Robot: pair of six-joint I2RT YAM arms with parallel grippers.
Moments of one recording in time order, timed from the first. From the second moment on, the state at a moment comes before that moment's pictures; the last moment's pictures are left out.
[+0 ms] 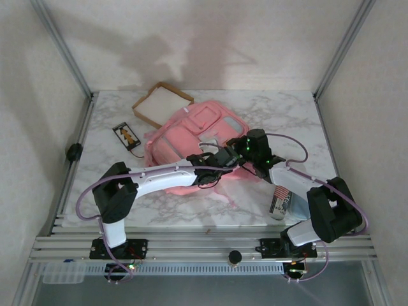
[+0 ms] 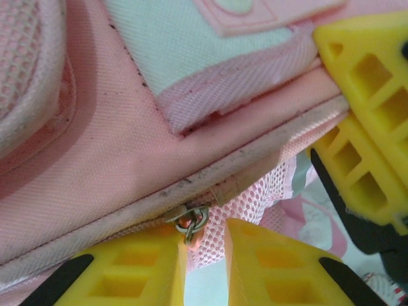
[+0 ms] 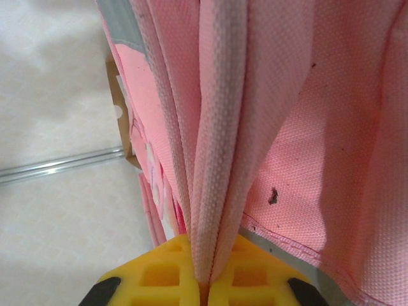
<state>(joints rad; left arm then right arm) -1.00 1.83 1.35 -0.46 -0.43 -1.24 0.49 1.44 0.75 0.19 -0.20 1.45</state>
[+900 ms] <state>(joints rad) -0.98 1.71 1.24 -0.47 -0.40 -1.24 0.43 1.51 0.80 0.19 -0.32 1.39</state>
